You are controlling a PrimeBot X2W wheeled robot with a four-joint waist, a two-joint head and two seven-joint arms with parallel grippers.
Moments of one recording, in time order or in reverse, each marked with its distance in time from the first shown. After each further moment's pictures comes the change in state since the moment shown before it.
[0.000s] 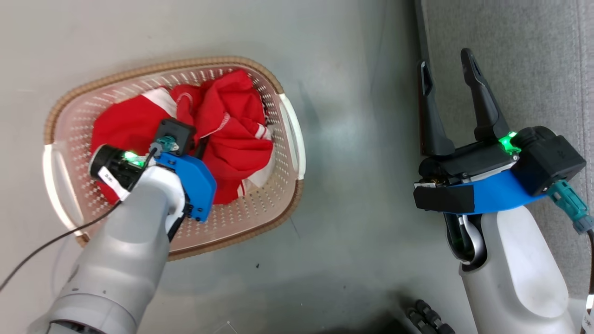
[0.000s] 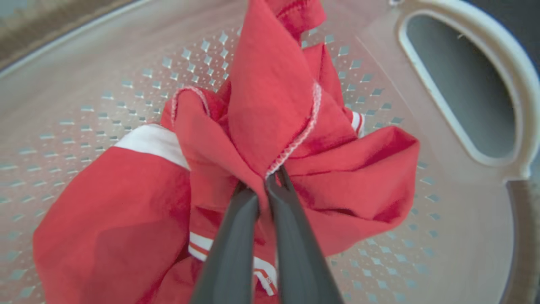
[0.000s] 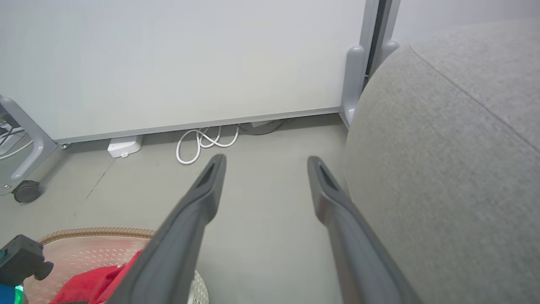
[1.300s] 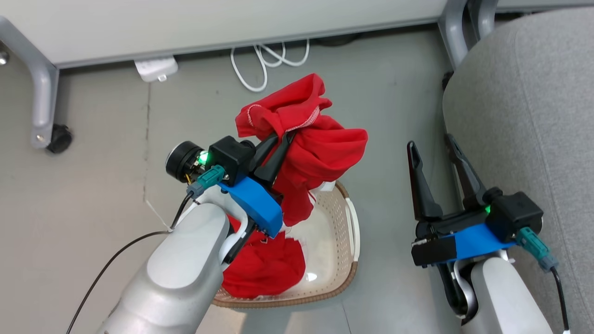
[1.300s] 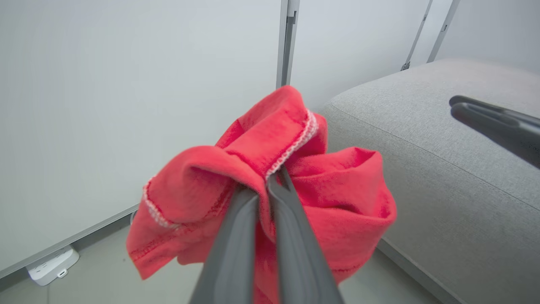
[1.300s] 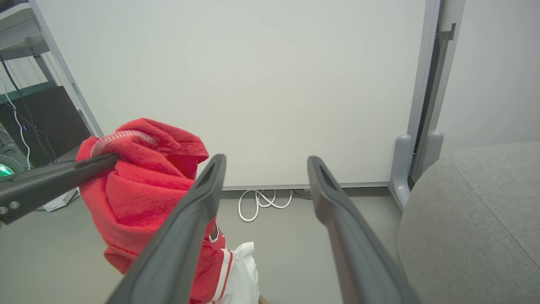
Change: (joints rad) left arm 0.240 -0.013 0.015 -0.615 -0.052 -0.004 -0.075; right arm 0.166 0.000 -0.015 0.117 -0.038 0.000 0.000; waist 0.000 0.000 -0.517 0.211
